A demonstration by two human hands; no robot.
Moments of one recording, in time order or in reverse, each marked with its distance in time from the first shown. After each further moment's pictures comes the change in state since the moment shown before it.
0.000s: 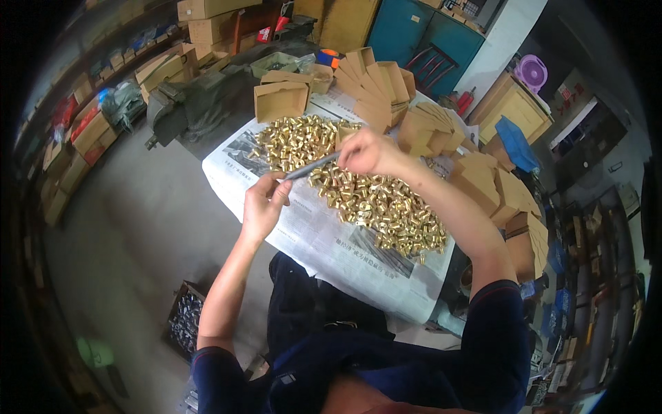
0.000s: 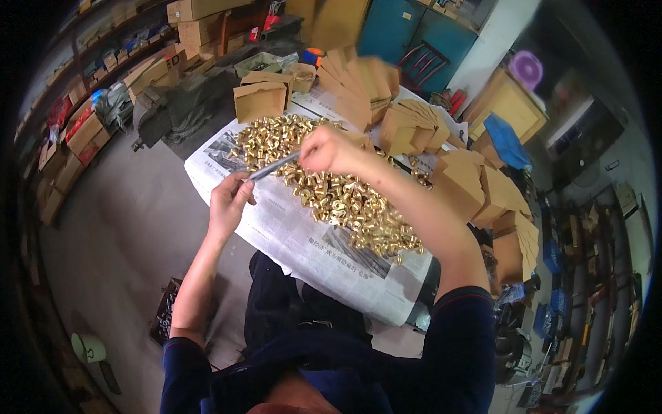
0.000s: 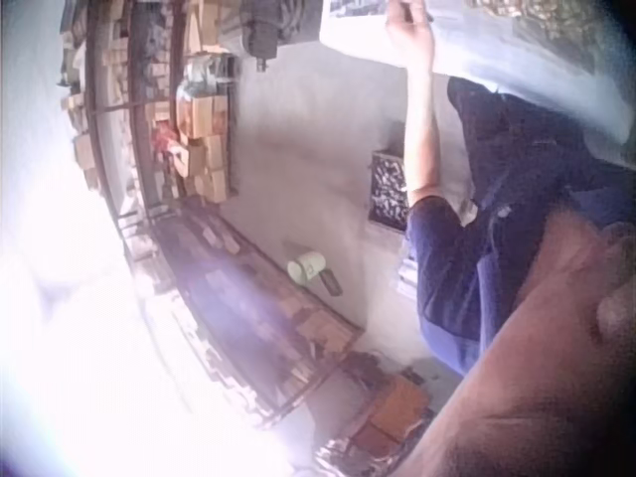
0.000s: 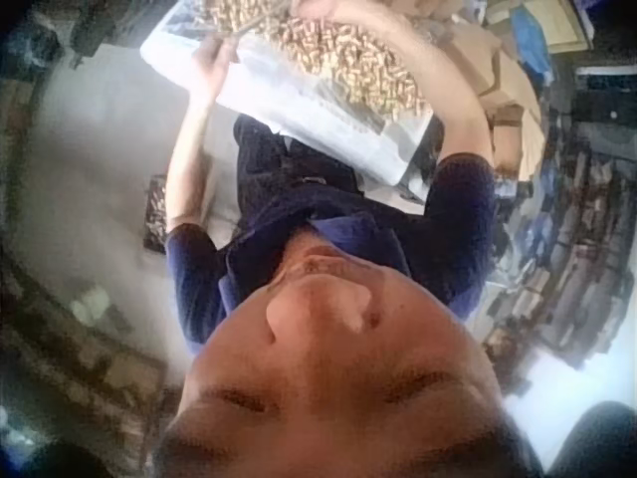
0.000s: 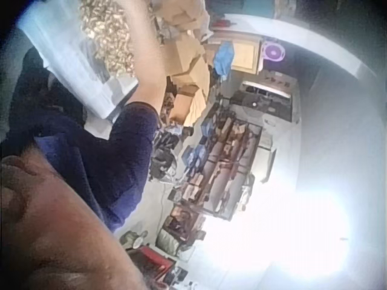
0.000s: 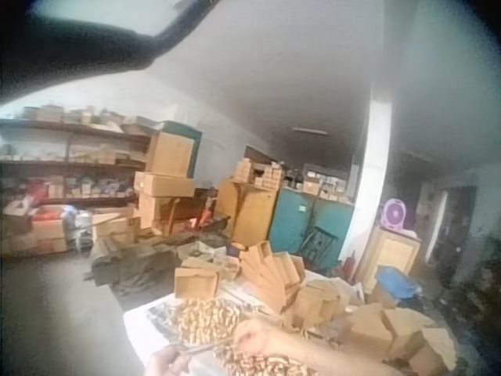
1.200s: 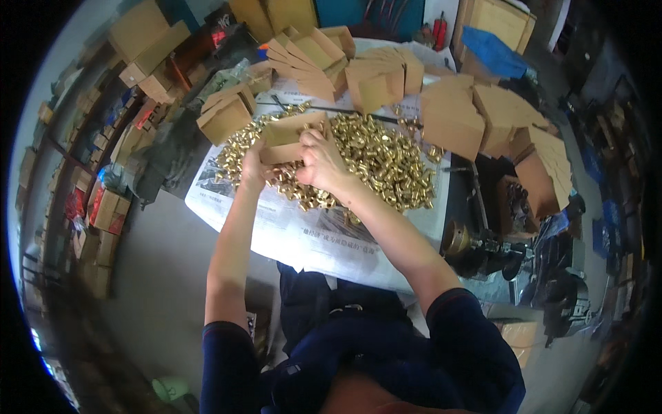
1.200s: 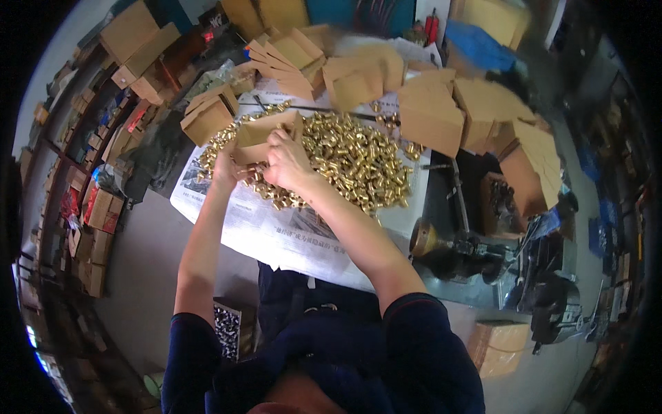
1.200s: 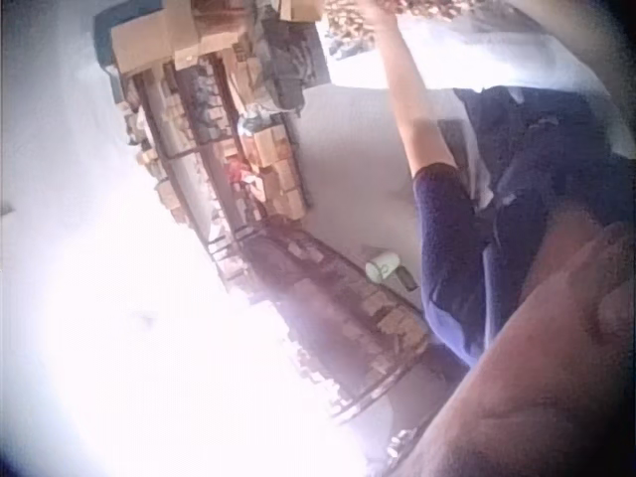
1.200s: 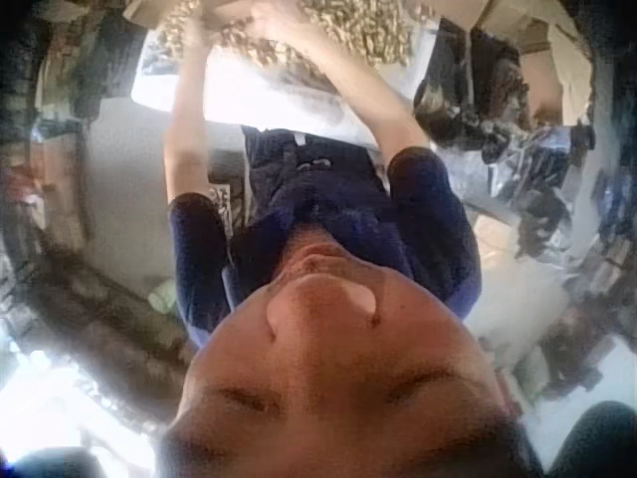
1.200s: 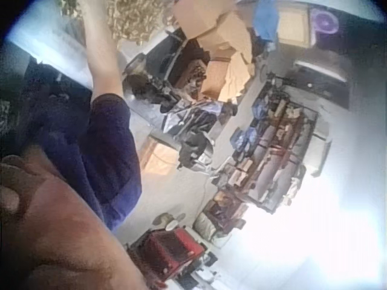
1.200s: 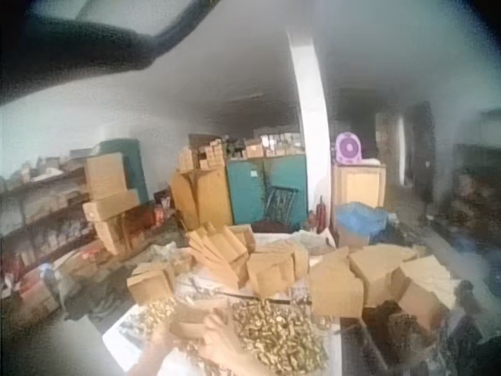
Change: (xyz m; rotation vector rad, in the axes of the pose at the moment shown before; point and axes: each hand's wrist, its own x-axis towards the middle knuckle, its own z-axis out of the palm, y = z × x) left_hand 0.122 -0.040 0.124 -0.384 -0.202 -0.698; right_hand -0.071 0.075 0.063 -0.360 0.583 0.121
